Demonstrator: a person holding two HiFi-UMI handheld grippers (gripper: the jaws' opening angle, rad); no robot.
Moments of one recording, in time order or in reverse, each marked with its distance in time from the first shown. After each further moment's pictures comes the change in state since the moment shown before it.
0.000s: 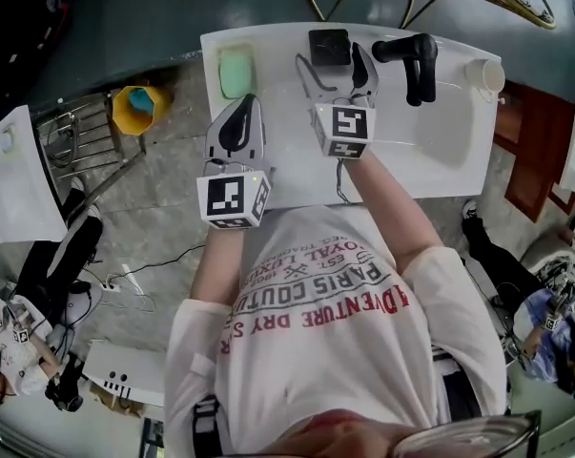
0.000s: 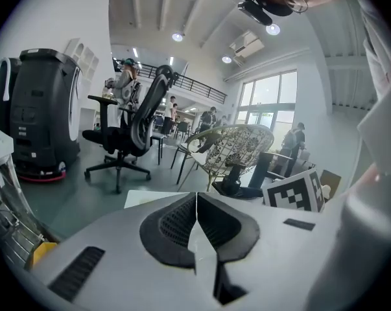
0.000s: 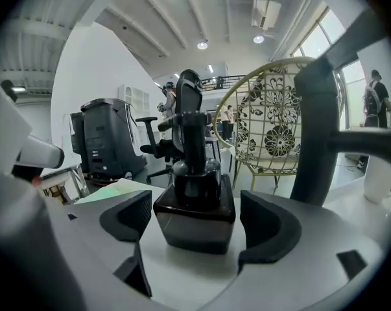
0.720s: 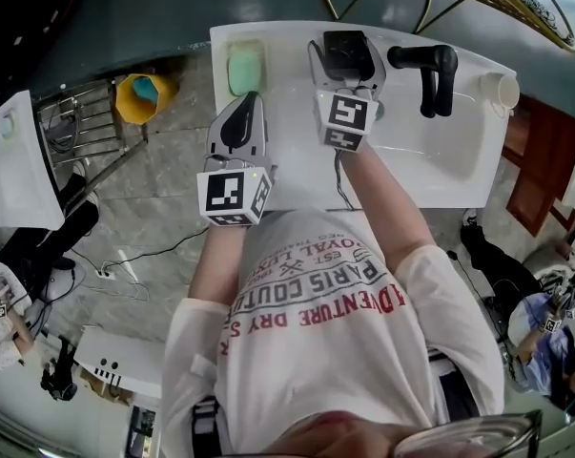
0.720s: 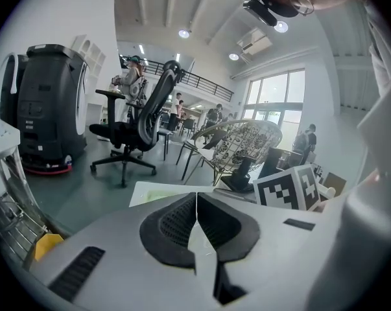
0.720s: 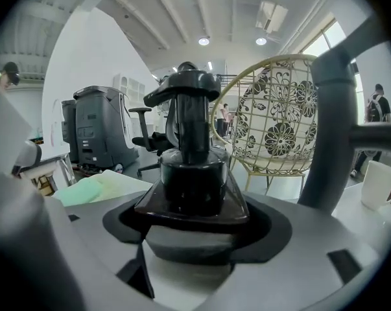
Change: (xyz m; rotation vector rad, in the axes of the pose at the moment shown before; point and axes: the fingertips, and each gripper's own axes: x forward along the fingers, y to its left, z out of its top) left arm 0.006 0.016 -0.015 -0.046 0.027 0.037; right arm 0.027 -0.008 -0.006 -0.047 0.032 -0.090
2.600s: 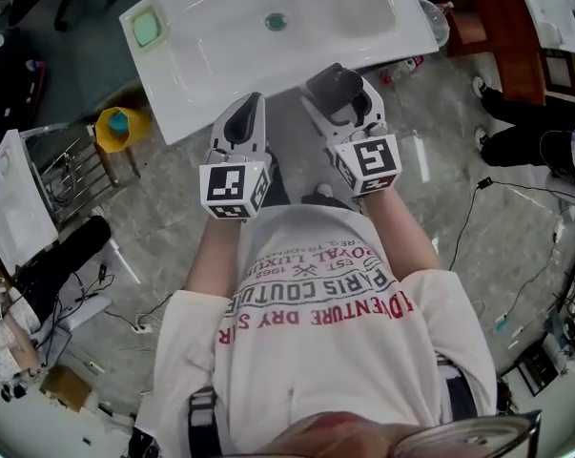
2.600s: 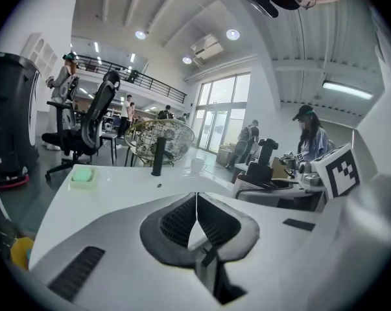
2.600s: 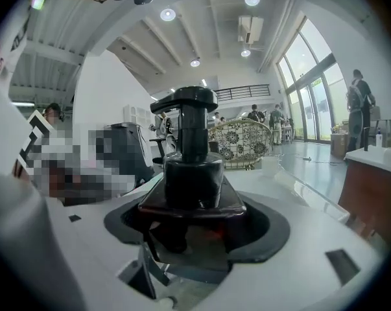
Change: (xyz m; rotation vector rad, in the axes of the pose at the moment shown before) left arm -0.175 -0.226 -0.103 0.199 -0.019 -0.370; right arm -0.391 -0.039 -0.073 0.106 -0.144 0.078
